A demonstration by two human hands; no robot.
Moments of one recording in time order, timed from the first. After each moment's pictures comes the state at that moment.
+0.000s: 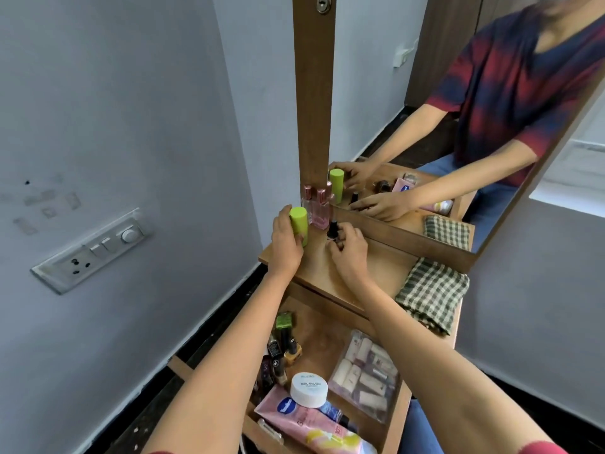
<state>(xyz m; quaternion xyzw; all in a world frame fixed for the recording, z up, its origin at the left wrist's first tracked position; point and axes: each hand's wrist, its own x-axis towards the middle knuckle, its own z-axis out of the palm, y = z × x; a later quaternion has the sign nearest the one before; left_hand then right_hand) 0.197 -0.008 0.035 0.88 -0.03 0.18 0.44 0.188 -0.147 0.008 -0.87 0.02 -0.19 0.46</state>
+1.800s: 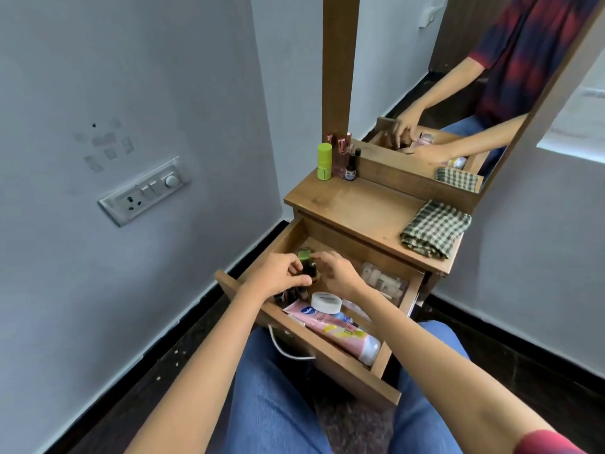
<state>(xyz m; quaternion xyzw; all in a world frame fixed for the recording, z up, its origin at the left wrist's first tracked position) 0.024 0.079 0.004 0.94 -0.07 -0.15 0.31 0.037 -0.106 -0.041 -0.92 -0.16 0.08 0.35</state>
